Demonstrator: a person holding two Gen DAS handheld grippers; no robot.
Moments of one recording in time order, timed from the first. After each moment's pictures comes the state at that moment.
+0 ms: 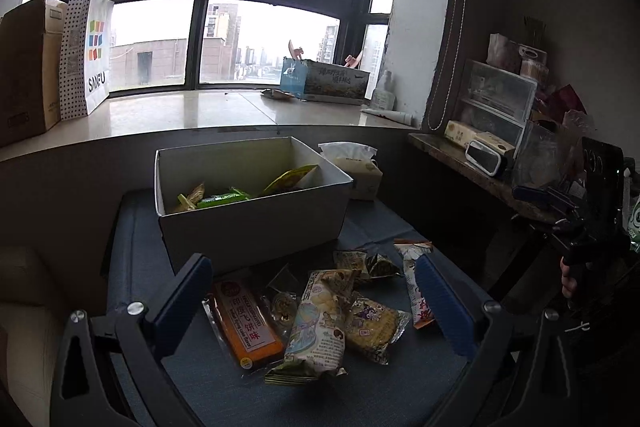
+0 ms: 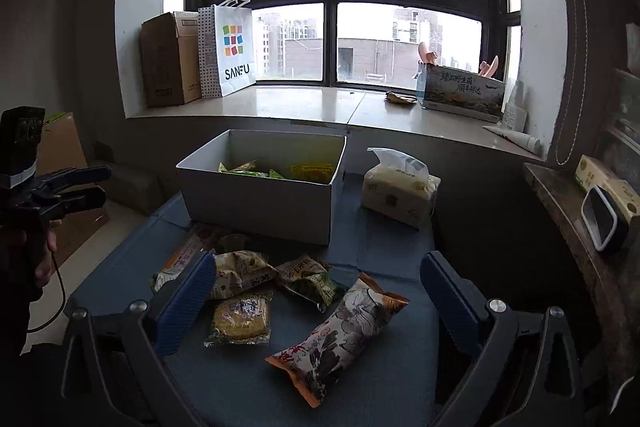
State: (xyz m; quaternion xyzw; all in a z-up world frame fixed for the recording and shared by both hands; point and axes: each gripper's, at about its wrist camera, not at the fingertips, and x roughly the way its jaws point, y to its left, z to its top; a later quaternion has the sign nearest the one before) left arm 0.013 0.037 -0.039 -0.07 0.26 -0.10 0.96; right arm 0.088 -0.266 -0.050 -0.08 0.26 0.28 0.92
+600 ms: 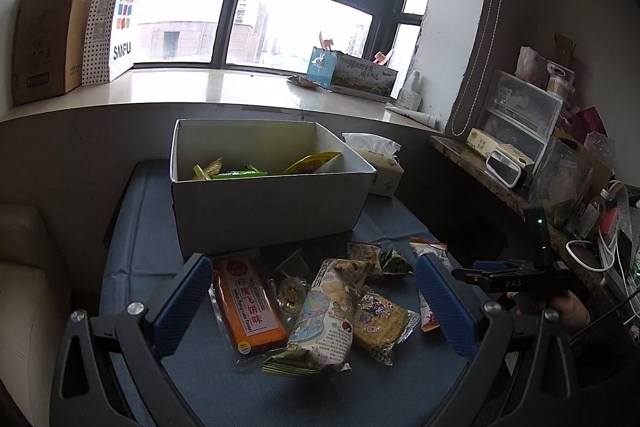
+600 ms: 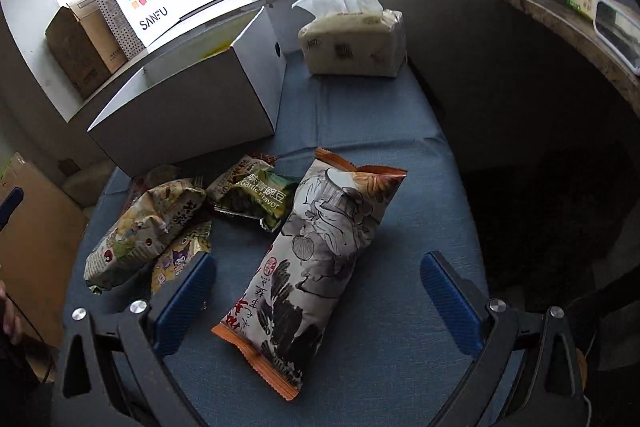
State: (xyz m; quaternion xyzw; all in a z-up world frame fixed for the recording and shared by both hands) left arm 0.019 0.047 -0.062 -0.11 0.28 -0.07 0.95; right arm 0.181 -0.281 -0.175 0.03 0.47 0.22 0.86
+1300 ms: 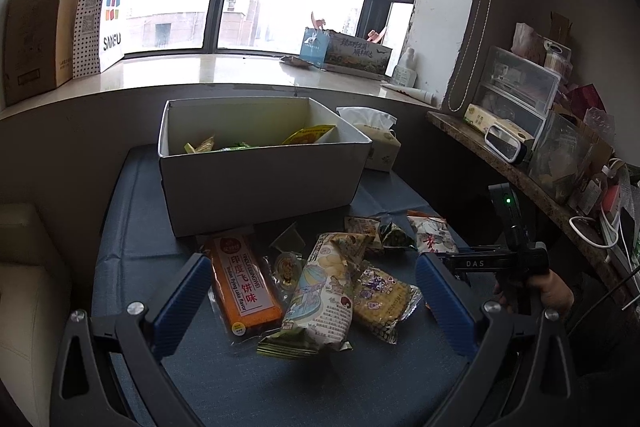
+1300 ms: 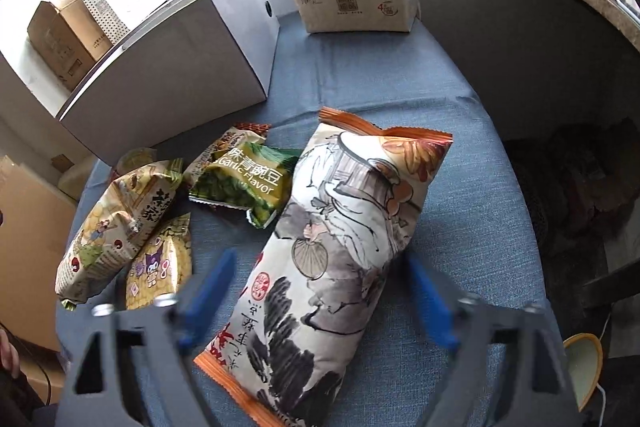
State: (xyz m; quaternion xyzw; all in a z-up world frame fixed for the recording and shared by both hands) left arm 0.021 0.034 -0.083 -0.09 0.31 -0.08 0.94; right arm 0.195 -0.258 -0.206 0.03 0.50 0.22 0.84
